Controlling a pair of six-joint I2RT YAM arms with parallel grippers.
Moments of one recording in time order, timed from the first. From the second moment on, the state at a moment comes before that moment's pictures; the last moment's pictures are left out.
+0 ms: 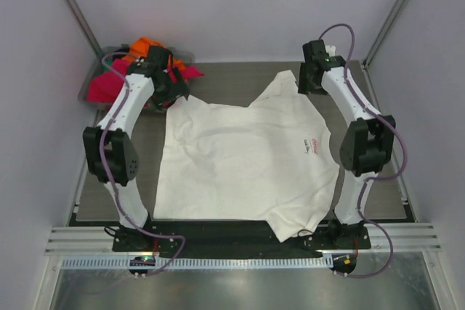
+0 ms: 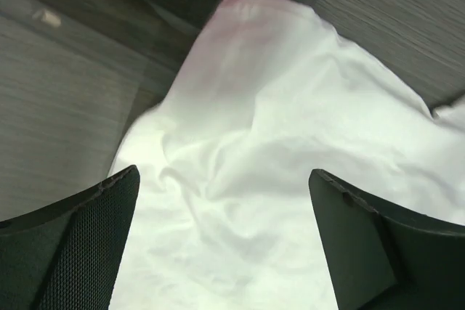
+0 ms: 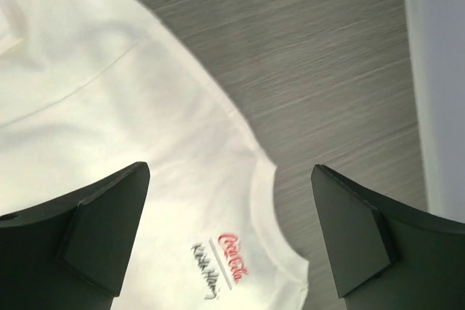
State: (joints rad) left arm -0.17 1.93 1.82 -0.98 -0.08 -0.61; right arm 0.18 2.00 1.88 -0.90 0.51 0.27
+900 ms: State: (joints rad) left arm -0.37 1.78 1.32 -0.65 -0.05 -0.66; right arm 0.08 2.03 1.47 -0.59 -0.05 0.53
